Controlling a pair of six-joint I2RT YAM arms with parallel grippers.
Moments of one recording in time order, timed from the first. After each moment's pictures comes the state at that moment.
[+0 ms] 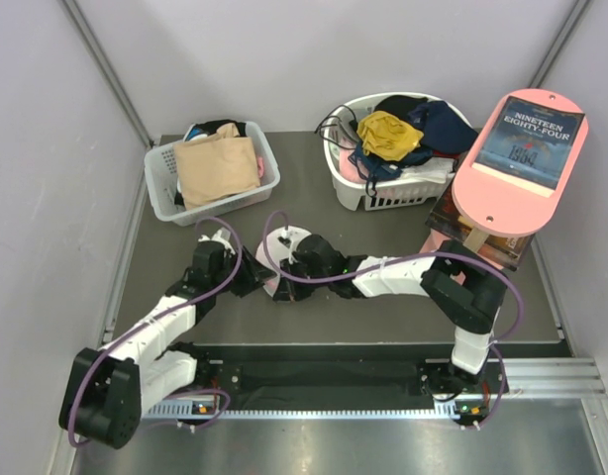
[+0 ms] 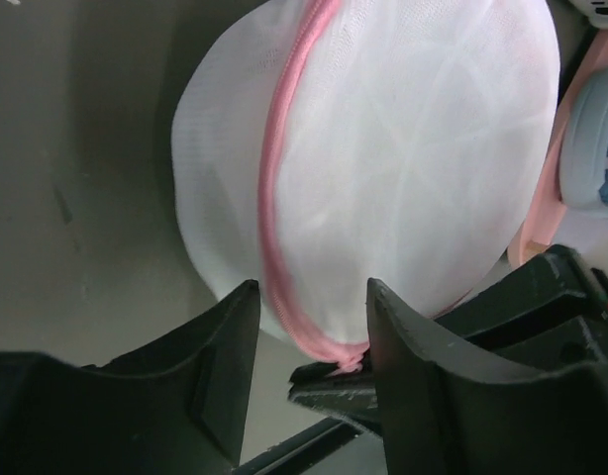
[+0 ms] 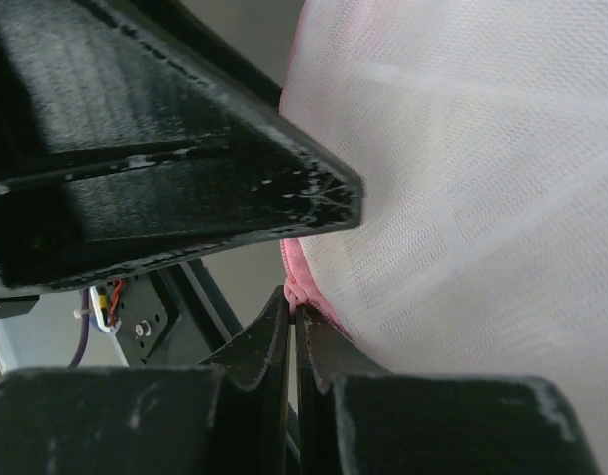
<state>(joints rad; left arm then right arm) -0.29 1.00 0.37 -0.06 0.31 -0.89 1.02 1.82 0.99 0.20 -0.30 0.66</state>
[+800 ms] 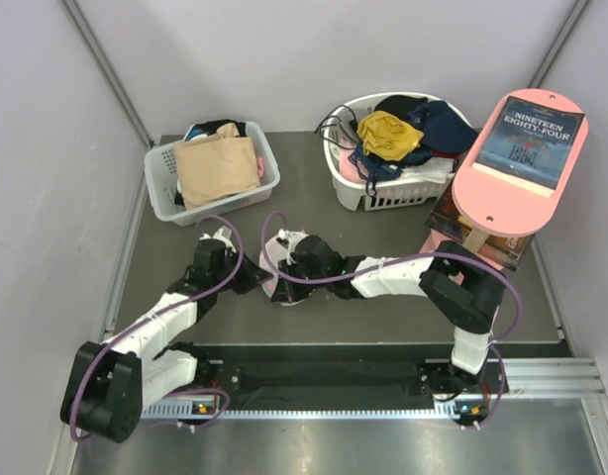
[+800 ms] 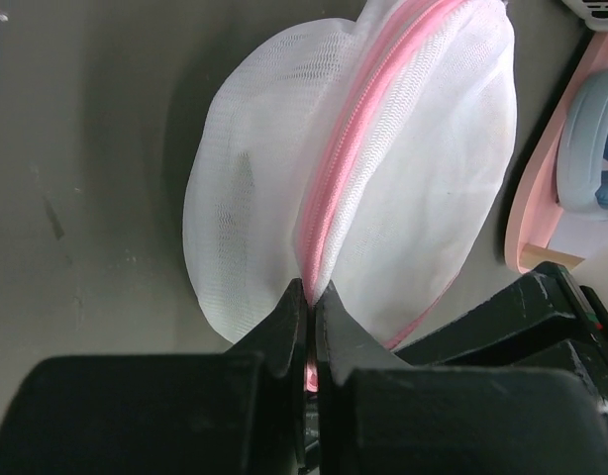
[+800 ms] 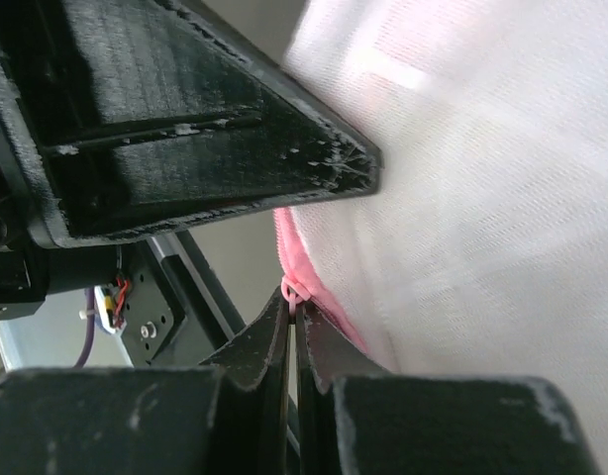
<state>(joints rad) -0.29 1.04 0.38 -0.02 0.32 -0.90 1.03 1.83 1.00 0.20 -0.30 0.67</state>
